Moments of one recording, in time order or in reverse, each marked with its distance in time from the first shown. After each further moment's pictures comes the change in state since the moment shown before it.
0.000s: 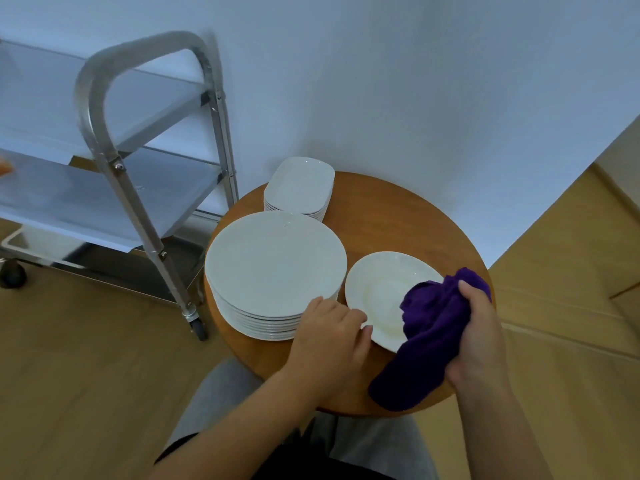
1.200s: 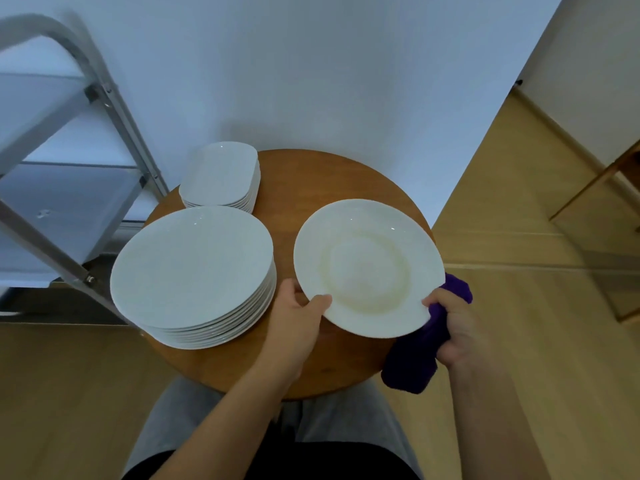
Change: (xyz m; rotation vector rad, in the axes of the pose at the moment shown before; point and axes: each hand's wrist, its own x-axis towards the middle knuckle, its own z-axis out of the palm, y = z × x) left_hand 0.027 0.031 0.034 -1.003 -0.250 -0.974; right_hand 0.029 -0.001 -0.081 0.031 0.137 0.322
